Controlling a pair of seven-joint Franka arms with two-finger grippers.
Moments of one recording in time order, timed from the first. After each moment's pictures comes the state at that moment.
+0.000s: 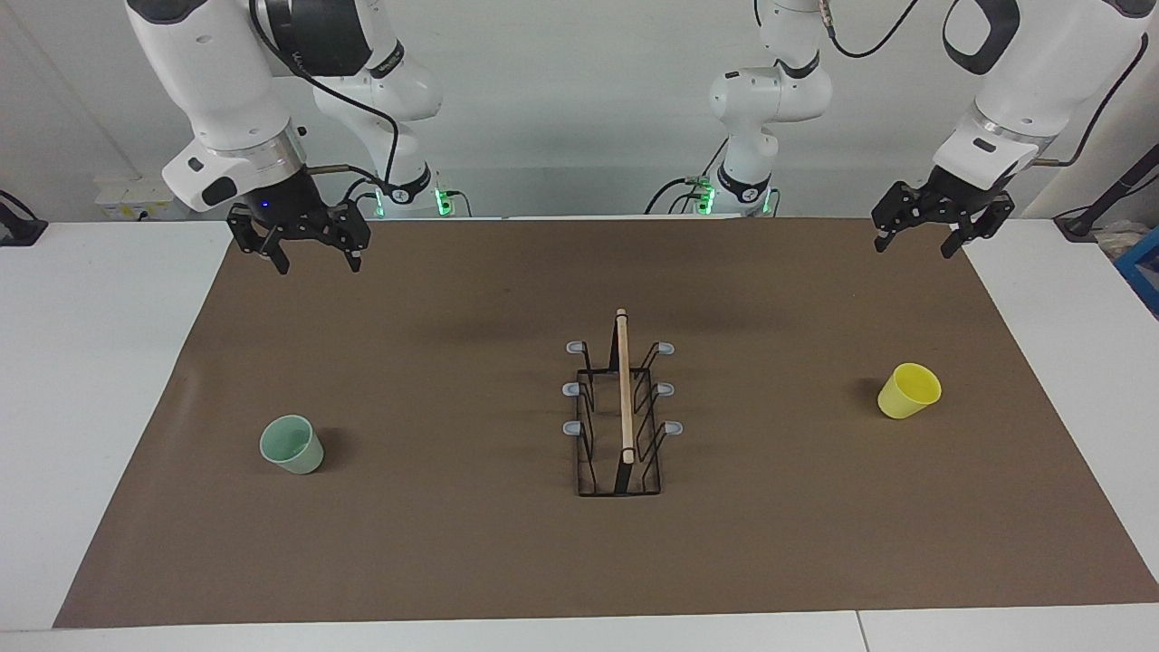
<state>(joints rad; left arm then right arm) -0.03 -0.04 0.03 -1.64 -0.03 1.62 0.18 0.02 0.01 0.06 -1.61 0.00 1.64 0.08</state>
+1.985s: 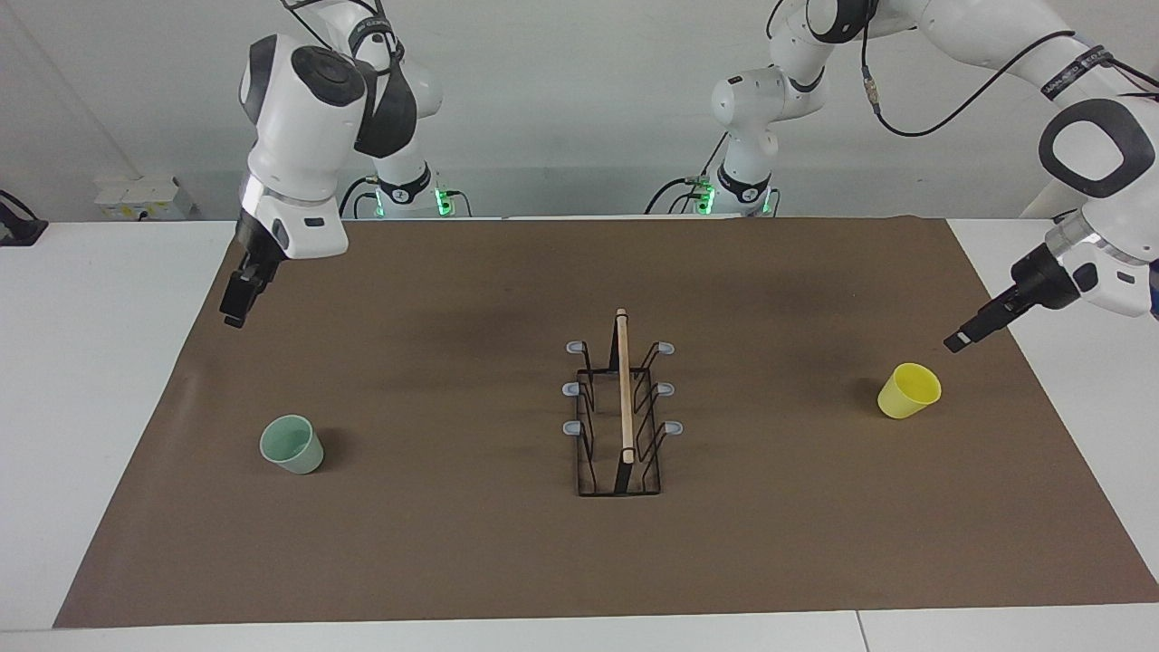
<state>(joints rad) 0.19 0.33 0.05 -1.41 -0.28 1.66 -0.27 0.10 0.01 0.07 -1.83 -0.70 1.85 -1.16</state>
